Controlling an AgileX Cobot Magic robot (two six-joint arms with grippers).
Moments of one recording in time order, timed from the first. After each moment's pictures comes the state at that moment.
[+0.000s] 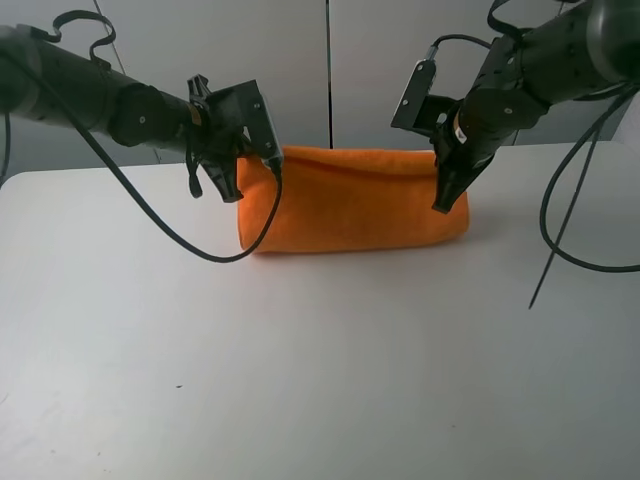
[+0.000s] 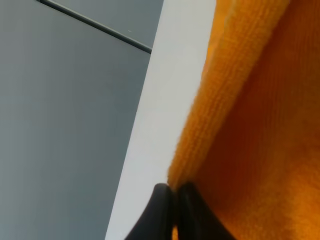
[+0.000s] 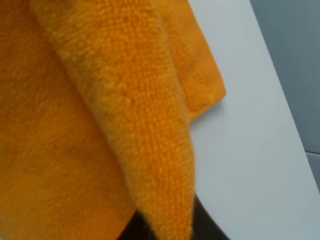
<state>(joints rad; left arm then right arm) -0.40 2.01 -1.25 0.21 -0.01 0.77 0.40 1.94 -1.16 -0.80 0.46 -0.03</state>
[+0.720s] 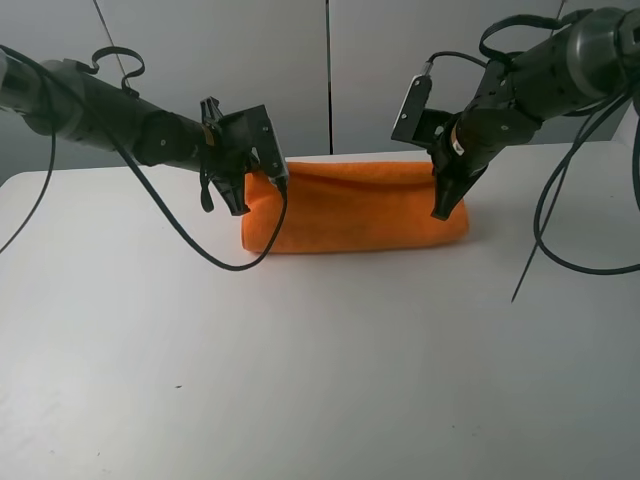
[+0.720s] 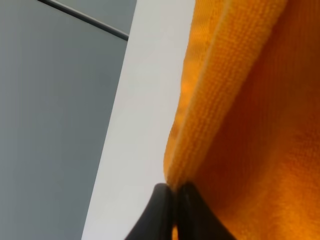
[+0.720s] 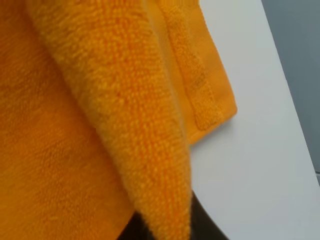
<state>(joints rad) -0.39 2.12 -1.29 0.23 -0.05 0.77 0.37 2.00 -1.17 -0.85 0.37 -0.02</state>
